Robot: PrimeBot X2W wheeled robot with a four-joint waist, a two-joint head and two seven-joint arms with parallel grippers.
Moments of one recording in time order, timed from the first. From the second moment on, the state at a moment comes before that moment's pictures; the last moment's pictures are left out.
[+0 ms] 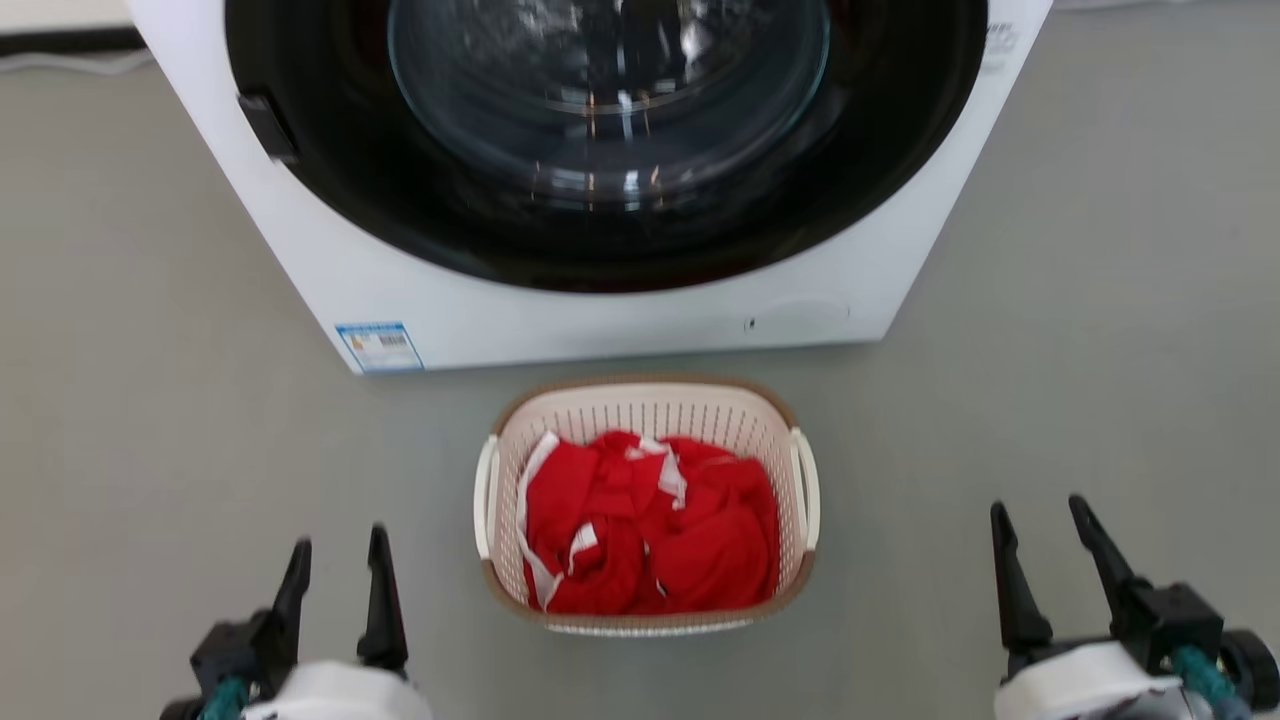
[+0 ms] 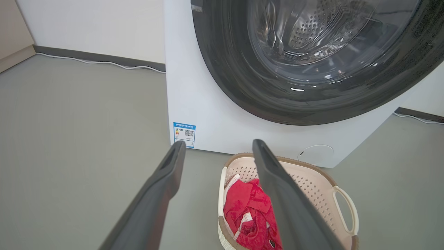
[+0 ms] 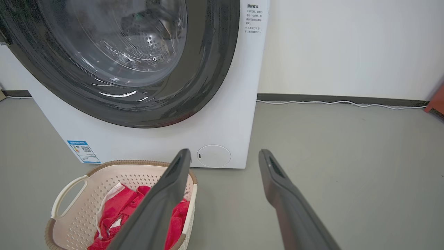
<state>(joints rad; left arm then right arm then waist) -0.06 0.04 -0.13 0.25 -0.34 0.01 -0.25 -0.09 -0.04 -0.06 0.29 0.04 0.13 -0.25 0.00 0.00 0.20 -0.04</state>
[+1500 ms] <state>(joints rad) -0.60 0.03 -0.31 0.38 -0.34 0.07 -0.26 -0.58 -0.05 0.02 0.51 0.13 0.13 -0.25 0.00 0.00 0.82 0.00</state>
